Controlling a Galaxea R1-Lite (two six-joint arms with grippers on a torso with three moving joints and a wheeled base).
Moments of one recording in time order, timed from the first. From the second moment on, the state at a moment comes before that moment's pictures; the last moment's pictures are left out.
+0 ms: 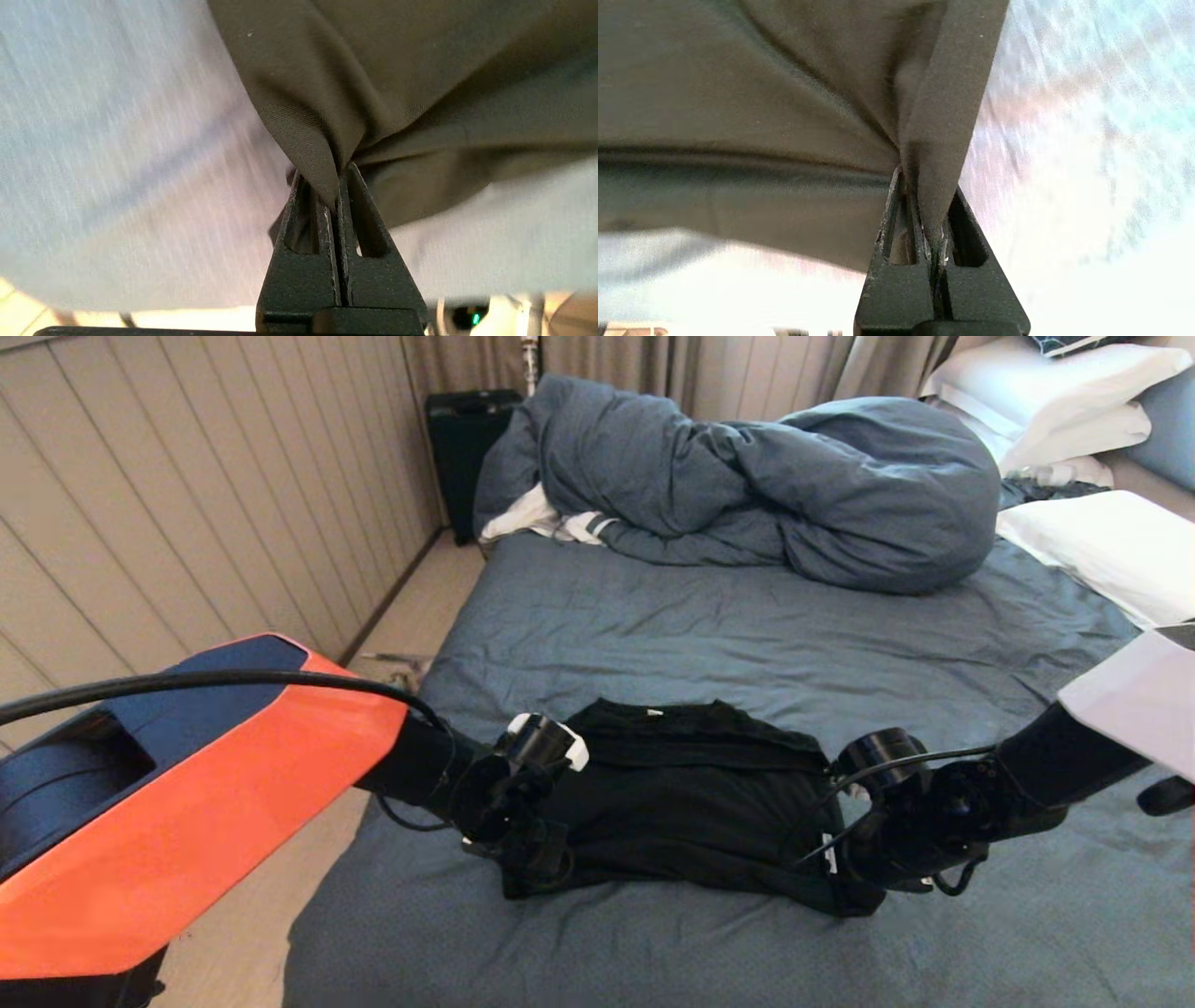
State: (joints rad) left arm -0.67 2.25 -1.36 0.20 0.22 -0.30; right arm 0.15 2.08 -0.93 -0.03 -0.03 0.27
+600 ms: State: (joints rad) left arm -0.71 2.09 -1.17 0.20 0.23 -0.30; right arm 0.14 1.95 -0.79 -0.02 -0.02 0.25
